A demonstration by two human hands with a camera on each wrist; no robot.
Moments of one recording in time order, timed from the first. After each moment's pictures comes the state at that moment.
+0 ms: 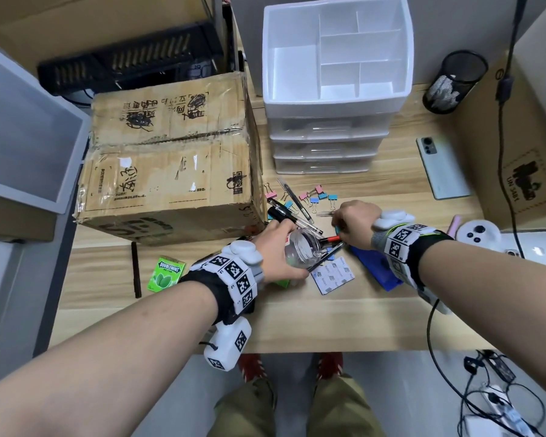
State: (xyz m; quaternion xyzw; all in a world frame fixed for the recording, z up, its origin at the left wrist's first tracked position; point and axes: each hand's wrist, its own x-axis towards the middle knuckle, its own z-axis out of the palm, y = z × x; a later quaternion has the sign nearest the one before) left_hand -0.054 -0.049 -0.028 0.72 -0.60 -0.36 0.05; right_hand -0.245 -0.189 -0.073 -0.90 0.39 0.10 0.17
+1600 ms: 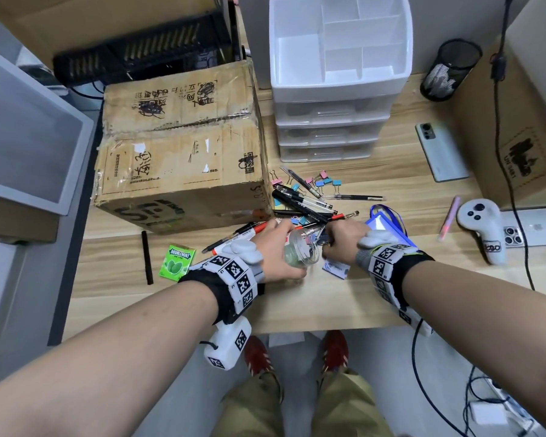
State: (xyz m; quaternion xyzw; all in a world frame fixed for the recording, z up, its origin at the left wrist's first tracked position) left_hand -0.045 -0.010 -0.036 0.71 -0.61 -0.34 0.03; right_hand -0.224 -0.109 -0.072 -0.83 0.48 0.16 0.23
